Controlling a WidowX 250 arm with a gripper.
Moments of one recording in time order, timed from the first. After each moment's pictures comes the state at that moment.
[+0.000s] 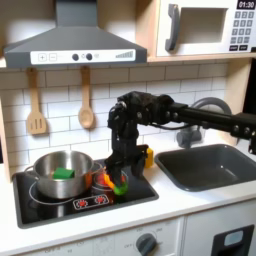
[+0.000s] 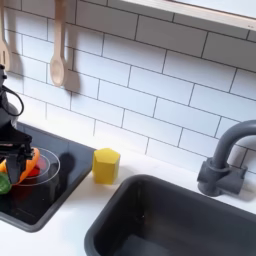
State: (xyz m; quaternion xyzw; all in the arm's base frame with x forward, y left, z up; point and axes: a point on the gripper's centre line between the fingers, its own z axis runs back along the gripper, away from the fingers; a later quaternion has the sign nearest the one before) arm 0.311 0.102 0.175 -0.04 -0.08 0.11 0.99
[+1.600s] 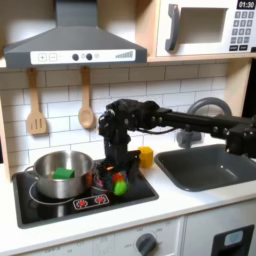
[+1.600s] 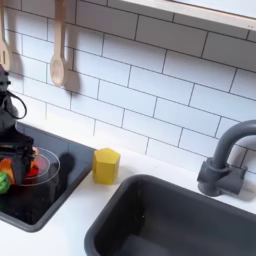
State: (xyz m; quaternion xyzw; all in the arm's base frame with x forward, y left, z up) arm 0.328 0.108 0.153 -0.05 -0.05 0.10 0.99
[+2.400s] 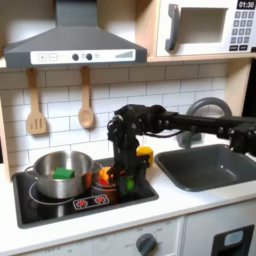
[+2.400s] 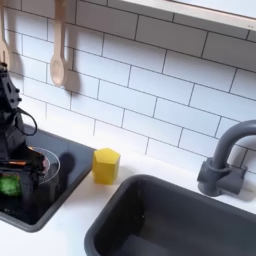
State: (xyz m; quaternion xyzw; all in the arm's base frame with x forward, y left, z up) arm 0.322 0.087 0.142 -0.06 -0.04 0.09 0.99
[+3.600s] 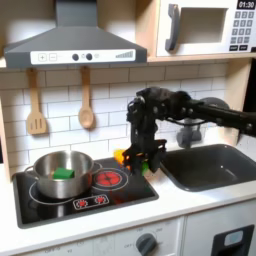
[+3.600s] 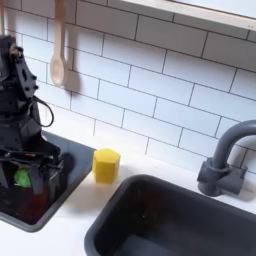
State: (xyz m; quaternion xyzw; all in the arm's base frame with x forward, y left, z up) arm 0.310 0.062 0.185 -0.04 -0.09 0.06 0.99
